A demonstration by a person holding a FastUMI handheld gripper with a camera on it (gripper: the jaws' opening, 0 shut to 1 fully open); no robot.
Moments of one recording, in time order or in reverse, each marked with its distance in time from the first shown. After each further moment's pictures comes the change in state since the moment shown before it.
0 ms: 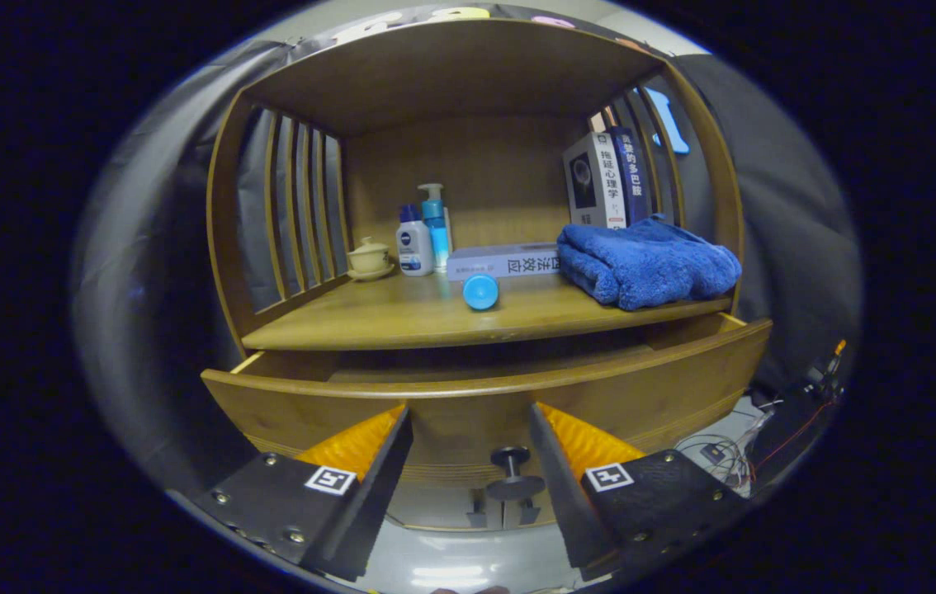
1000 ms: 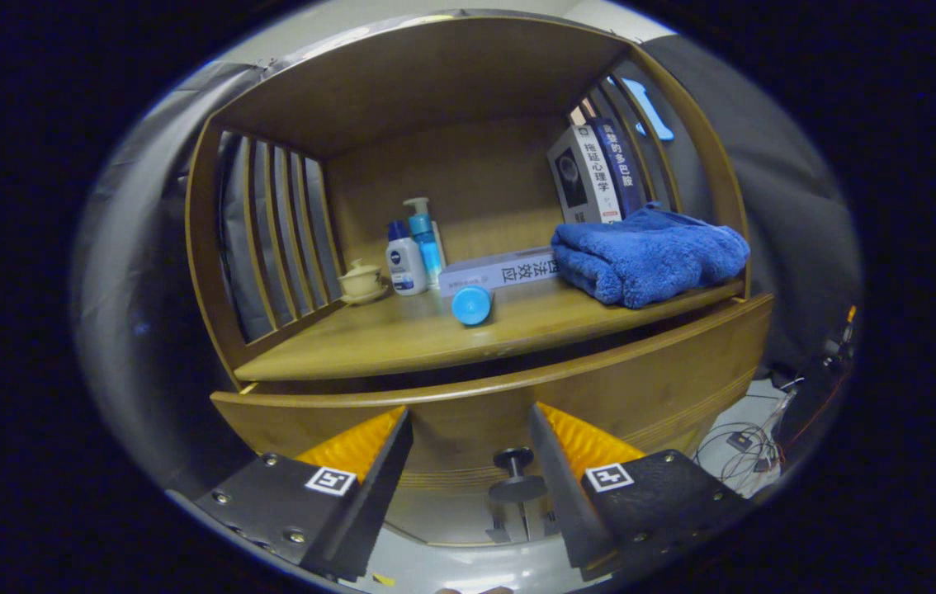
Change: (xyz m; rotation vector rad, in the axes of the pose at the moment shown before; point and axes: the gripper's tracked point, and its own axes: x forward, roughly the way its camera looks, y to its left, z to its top) arm 0.029 -0.002 0.008 0.096 -0.042 0.018
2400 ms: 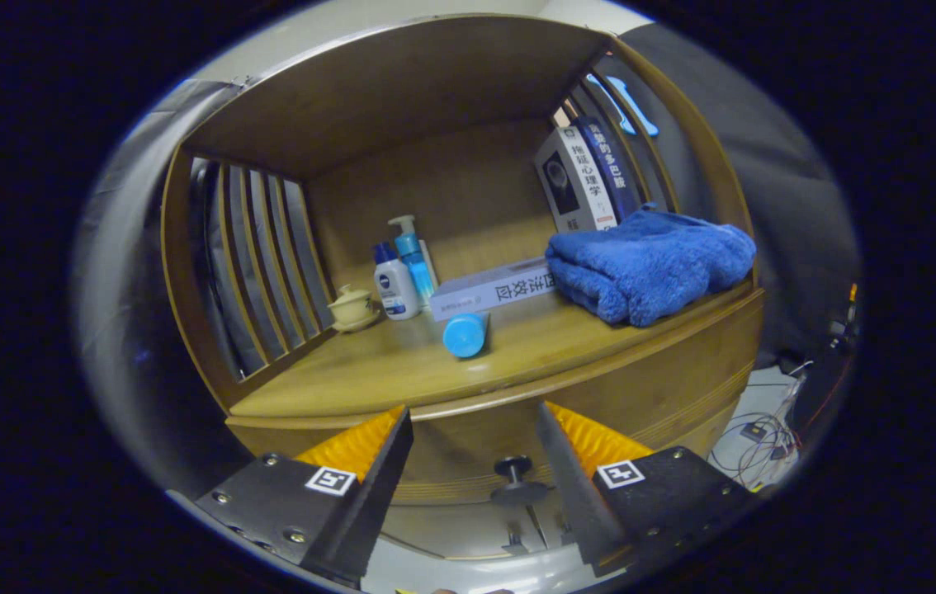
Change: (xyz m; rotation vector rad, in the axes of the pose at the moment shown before) arm 0.013 -0.003 0.025 0.064 -0.045 -0.018
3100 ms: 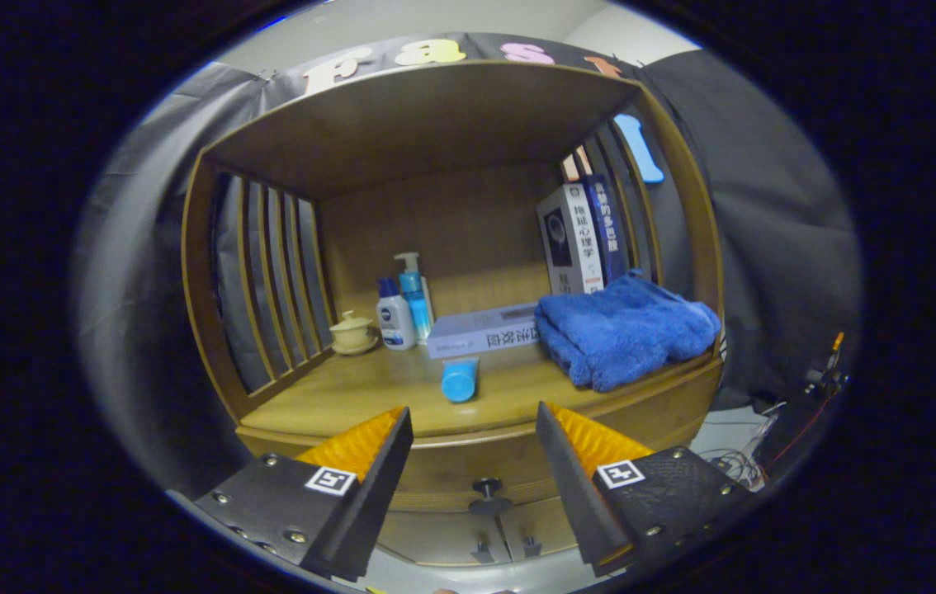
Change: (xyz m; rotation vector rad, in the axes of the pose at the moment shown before) arm -0.042 0.004 0.063 -0.112 -0.110 -0.022
